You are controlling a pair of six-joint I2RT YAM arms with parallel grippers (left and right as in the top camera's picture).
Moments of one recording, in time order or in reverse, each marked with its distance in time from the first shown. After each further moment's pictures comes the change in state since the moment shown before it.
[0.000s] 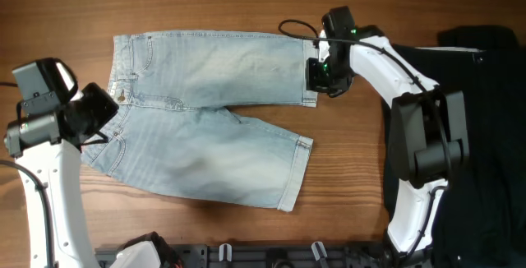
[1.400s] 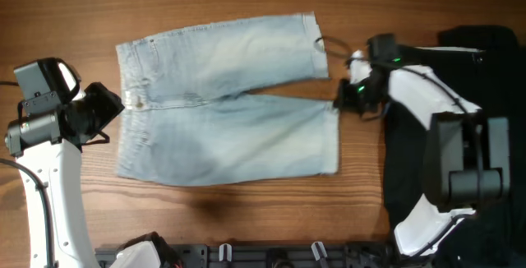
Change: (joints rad) left arm -0.002 0.002 0.000 -0.006 0.034 0.000; right arm -0.226 -0.206 -0.328 0.136 -0.111 -0.128
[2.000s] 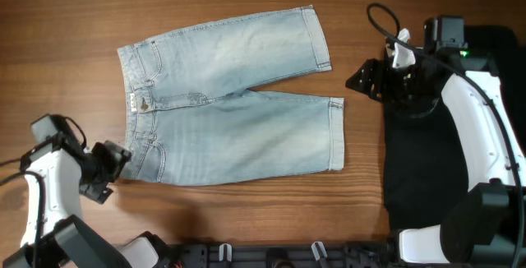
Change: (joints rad) left arm 0.237 0.125 -0.352 0.011 -0.050 -0.077; right arm -0.109 -0.303 0.107 -0.354 -0.197 -0.034
